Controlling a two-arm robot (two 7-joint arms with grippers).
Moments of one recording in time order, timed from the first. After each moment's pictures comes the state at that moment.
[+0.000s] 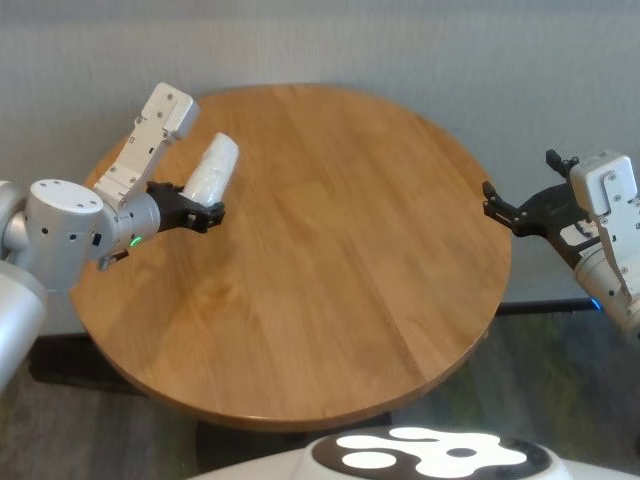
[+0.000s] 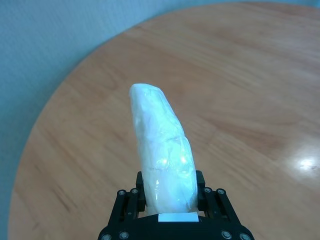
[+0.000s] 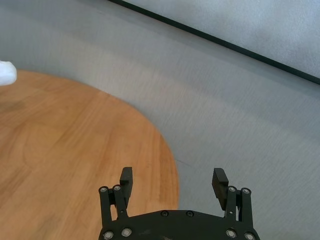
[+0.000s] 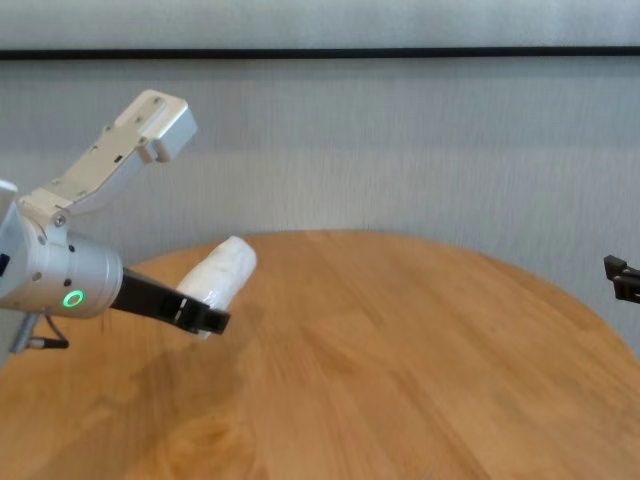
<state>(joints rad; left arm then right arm) -0.54 0.31 0.47 -1.15 -0.18 0.46 -0.30 0.20 0.60 -0.45 -1.41 0.25 -0.12 -0.03</state>
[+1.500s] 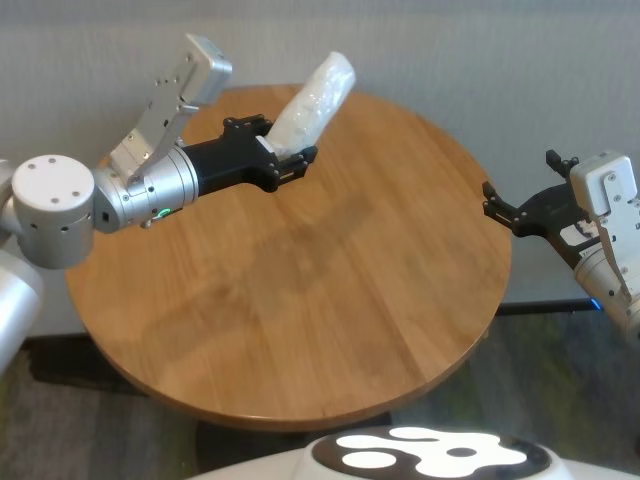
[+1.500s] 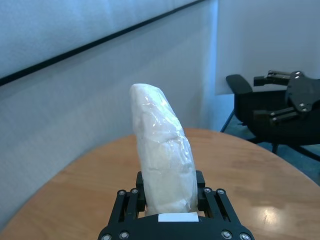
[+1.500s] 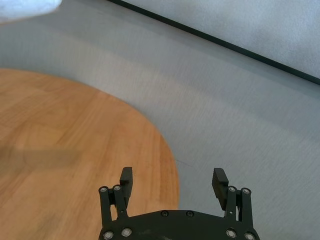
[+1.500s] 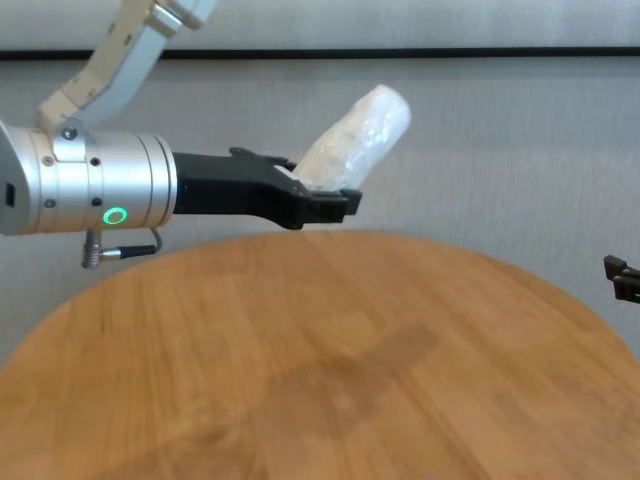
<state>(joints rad) -0.54 0.34 0.50 -1.27 -0.24 0.08 -0.60 0.20 0.60 -0.45 -1.41 0.25 -0.12 -0.03</state>
